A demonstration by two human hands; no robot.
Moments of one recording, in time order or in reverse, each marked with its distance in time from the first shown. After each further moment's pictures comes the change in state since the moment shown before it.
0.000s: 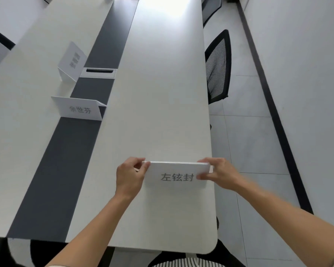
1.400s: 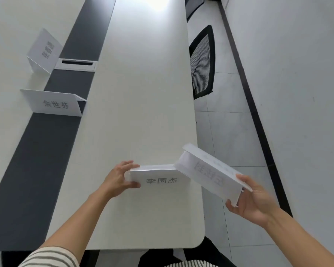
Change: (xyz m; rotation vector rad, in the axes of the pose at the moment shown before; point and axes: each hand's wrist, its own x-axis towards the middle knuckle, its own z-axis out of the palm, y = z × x) left_hand 0.037 -0.084 0.022 0.191 -0.618 0.043; right_hand -0.106 0.042 -0.012 1.488 0.048 0.558
